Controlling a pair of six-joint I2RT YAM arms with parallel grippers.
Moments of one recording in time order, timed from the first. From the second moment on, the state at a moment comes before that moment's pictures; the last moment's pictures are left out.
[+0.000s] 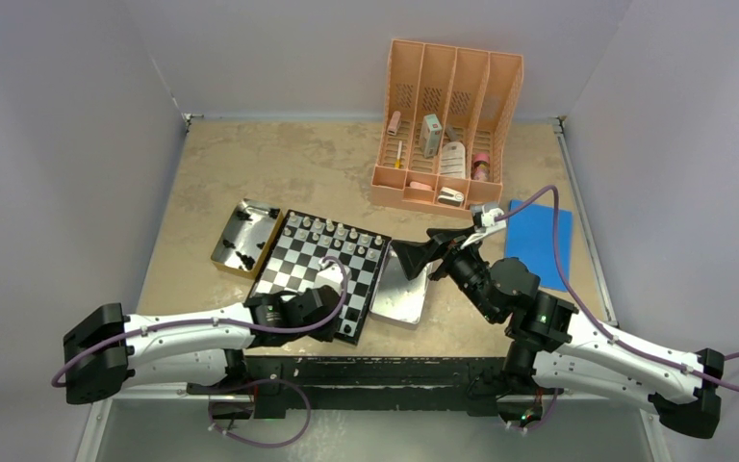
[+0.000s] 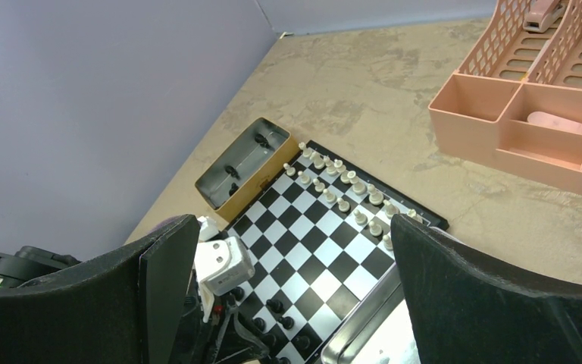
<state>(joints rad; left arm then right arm) -1.17 1.05 0.49 -0.42 -0.30 -0.70 1.11 0.69 0.66 0.02 0.51 0.49</state>
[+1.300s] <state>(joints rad) -1.15 1.04 0.77 -0.47 -0.52 -0.59 1.11 0.69 0.65 -0.01 0.47 0.49</state>
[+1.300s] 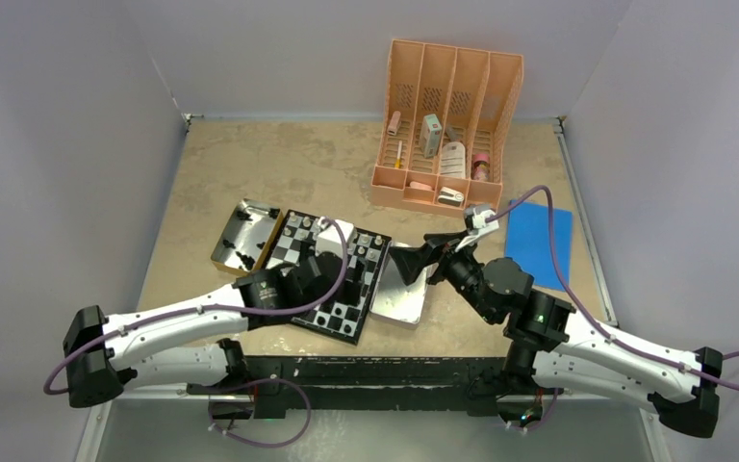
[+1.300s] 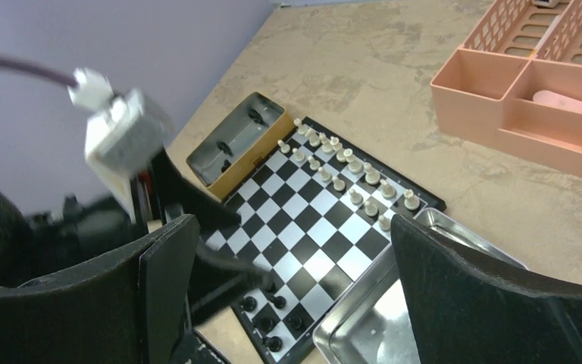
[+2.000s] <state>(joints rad) -0.88 1.13 0.84 -0.71 -0.01 -0.66 1.11 0.68 0.66 -0.07 0.48 0.48</state>
